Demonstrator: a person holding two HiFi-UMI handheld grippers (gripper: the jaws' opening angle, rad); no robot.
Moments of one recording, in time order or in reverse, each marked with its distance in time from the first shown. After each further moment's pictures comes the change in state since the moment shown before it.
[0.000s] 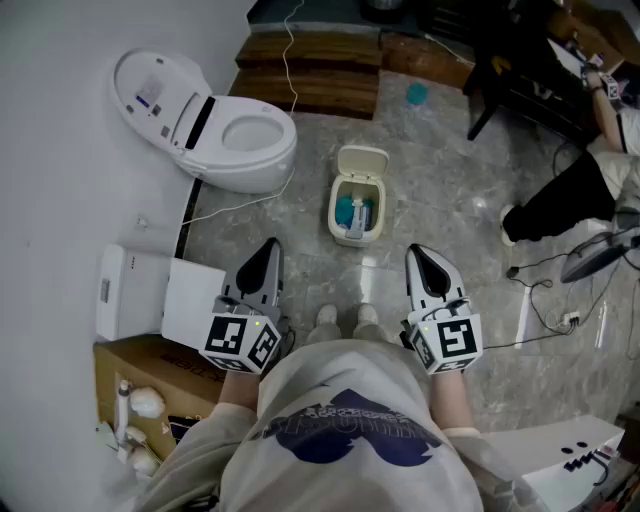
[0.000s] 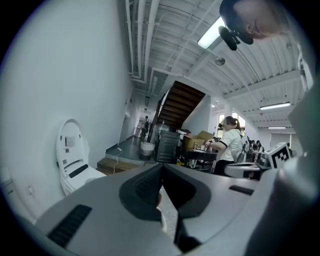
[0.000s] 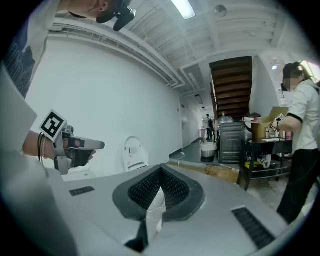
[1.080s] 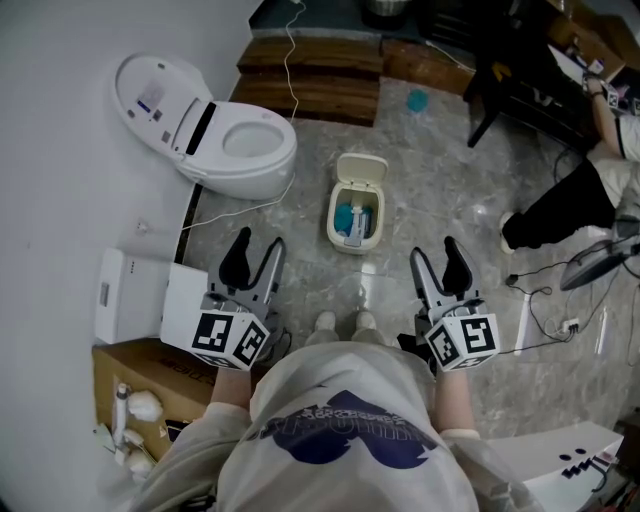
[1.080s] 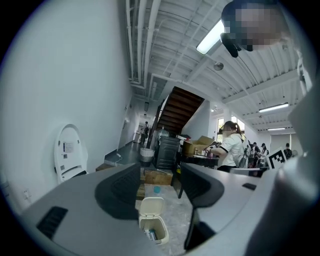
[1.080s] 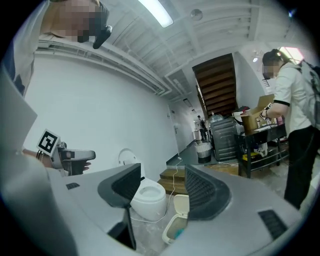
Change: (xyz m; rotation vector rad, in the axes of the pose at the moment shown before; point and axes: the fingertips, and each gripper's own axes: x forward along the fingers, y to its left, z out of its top) left arm 0.009 0.012 0.023 0.007 -0.070 -0.005; right arm -0.005 -0.045 0.009 0.169 -0.099 -0.043
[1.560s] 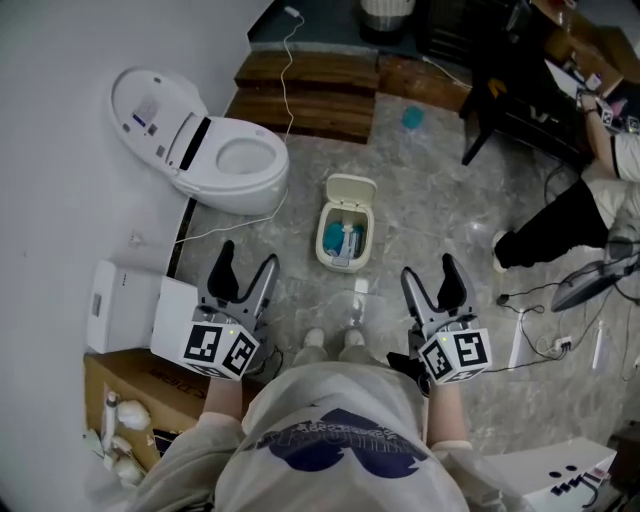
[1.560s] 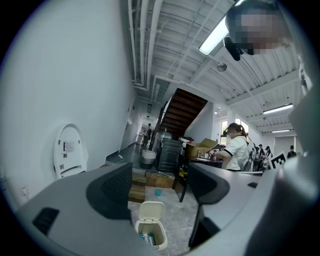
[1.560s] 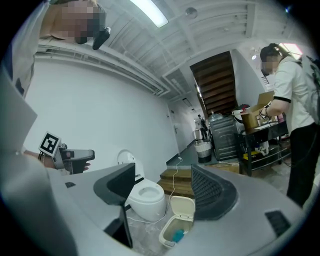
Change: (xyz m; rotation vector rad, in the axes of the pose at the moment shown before) left arm 0.030 -0.009 0.003 -0.024 -0.025 0.039; right arm 0.007 -0.044 0.005 0.022 0.004 0.011
